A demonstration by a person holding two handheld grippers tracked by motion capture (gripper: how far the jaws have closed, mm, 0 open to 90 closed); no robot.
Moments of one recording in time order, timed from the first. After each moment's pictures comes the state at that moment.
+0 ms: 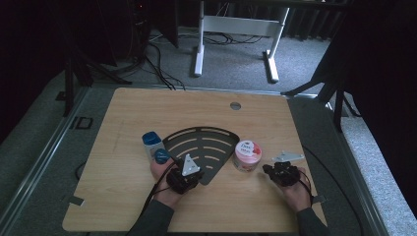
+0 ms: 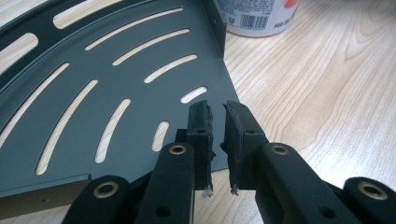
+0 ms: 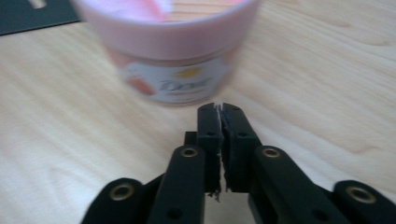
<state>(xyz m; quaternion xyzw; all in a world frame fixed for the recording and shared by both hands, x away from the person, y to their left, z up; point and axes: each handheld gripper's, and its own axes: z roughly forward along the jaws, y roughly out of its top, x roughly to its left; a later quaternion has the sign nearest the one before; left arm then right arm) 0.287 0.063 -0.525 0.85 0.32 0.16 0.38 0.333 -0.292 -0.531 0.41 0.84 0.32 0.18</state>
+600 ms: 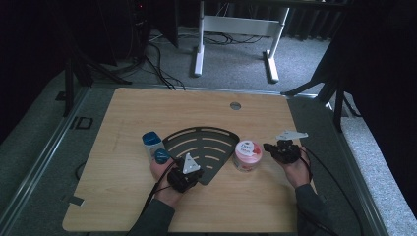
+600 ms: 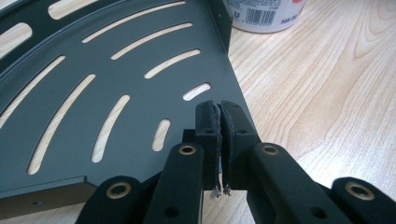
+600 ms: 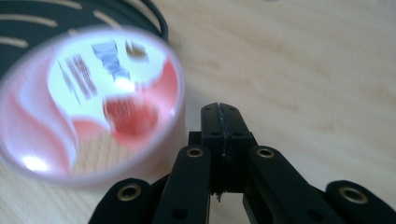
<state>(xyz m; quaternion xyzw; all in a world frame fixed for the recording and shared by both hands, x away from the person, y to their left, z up) 0.292 0.062 -0.531 0.85 0.33 0.15 0.38 0.392 -0.295 -0.502 0.39 0.82 0.37 0.19</state>
